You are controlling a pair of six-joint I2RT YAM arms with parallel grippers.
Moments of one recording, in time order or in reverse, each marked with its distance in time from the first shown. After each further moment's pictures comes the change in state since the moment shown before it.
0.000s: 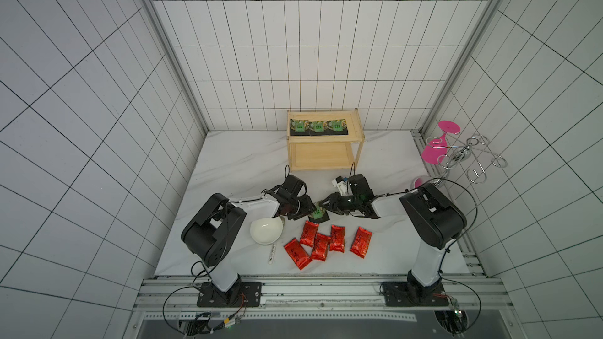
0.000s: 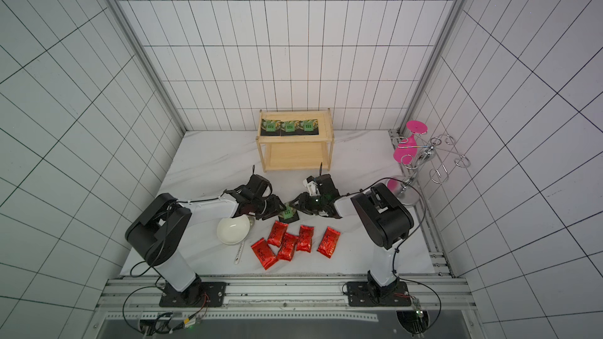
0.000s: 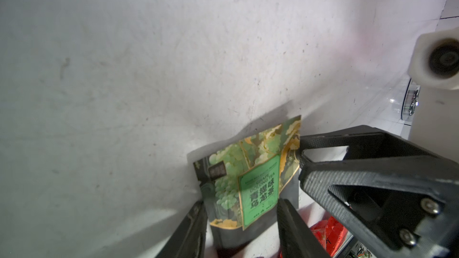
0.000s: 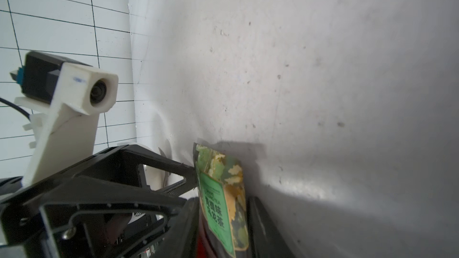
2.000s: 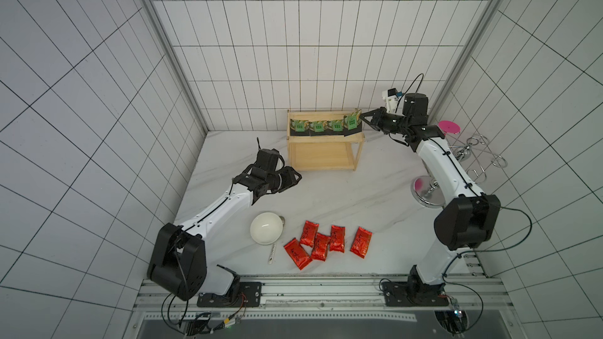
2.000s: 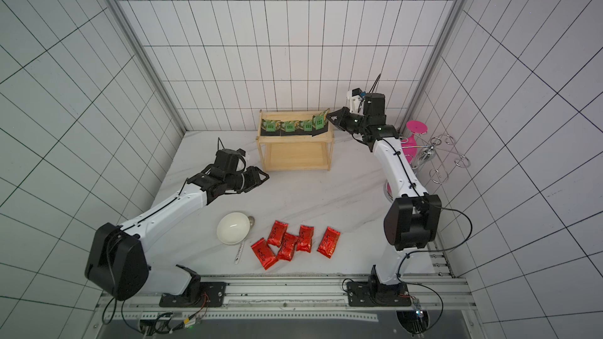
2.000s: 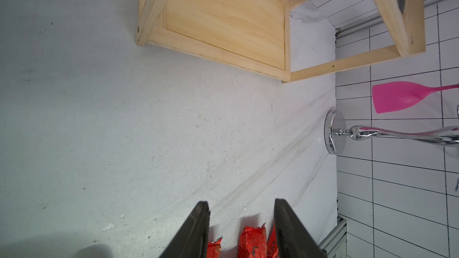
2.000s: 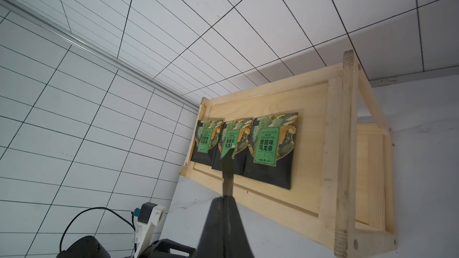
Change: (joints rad) left arm 0.199 -0.278 0.177 -0.229 -0.004 0.140; right arm -0.394 -0.058 1.043 -0.764 0.014 -0.212
